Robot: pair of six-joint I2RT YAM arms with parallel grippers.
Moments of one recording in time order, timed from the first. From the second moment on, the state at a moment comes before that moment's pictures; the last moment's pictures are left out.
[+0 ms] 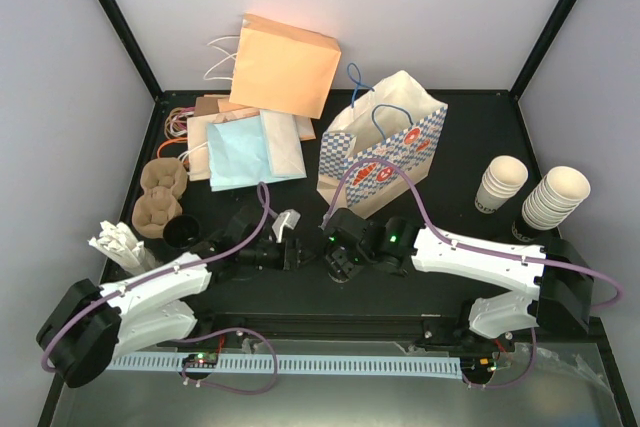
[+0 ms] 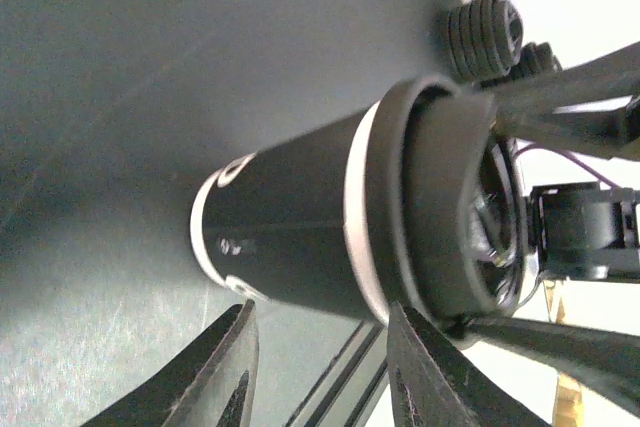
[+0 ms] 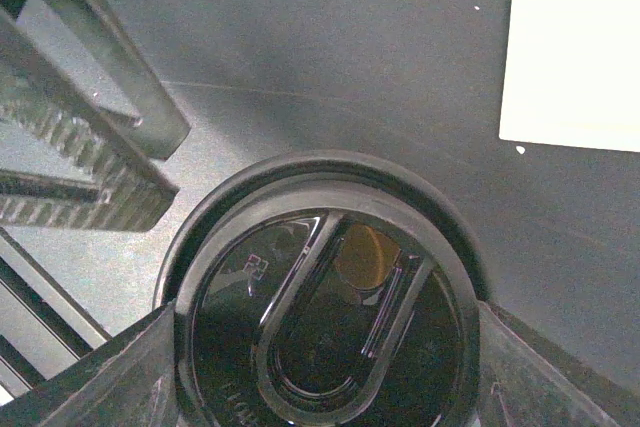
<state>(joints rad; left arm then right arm) -0.70 1.02 0.37 0.03 0.57 -0.77 1.16 1.36 1.00 -0.75 0.16 0.38</state>
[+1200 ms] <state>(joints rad) -0.74 1.18 0.39 0.14 0.67 -0.81 1.16 1.37 1.01 -0.79 0.18 0.37</state>
